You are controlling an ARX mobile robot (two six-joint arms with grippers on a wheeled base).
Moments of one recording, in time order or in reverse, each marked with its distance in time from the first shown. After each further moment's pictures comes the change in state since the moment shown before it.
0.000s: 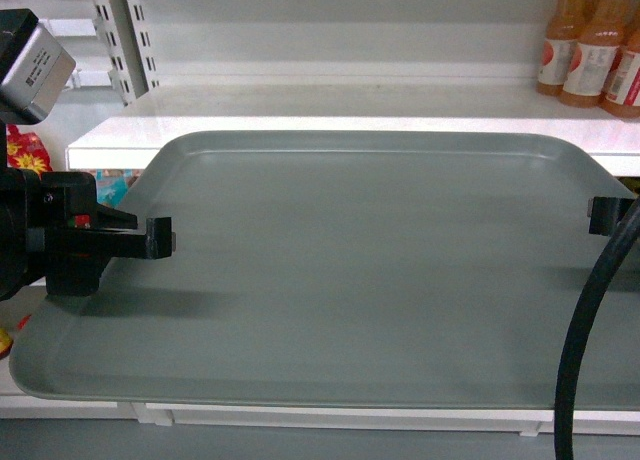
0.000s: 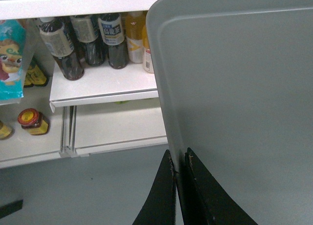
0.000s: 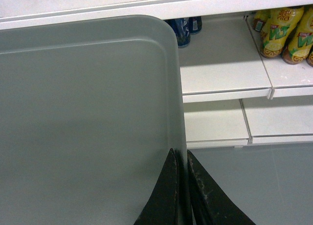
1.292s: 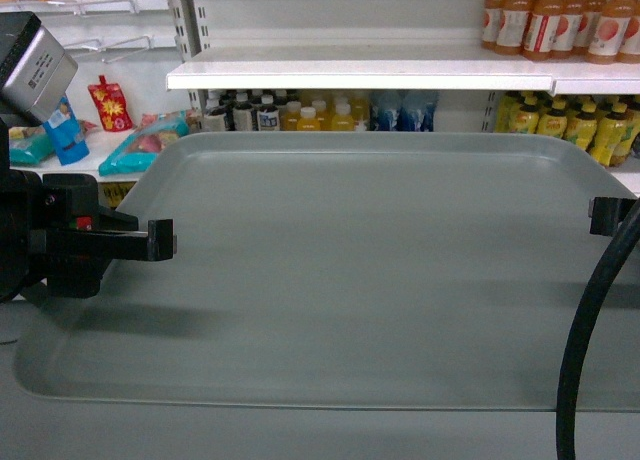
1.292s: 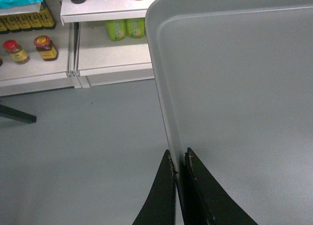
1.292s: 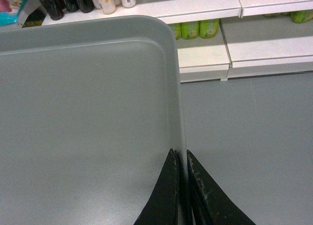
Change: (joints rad) left arm 0.000 0.000 0.000 -0.002 0.000 0.000; right arm 0.001 -0.001 0.002 -0.004 0.002 0.000
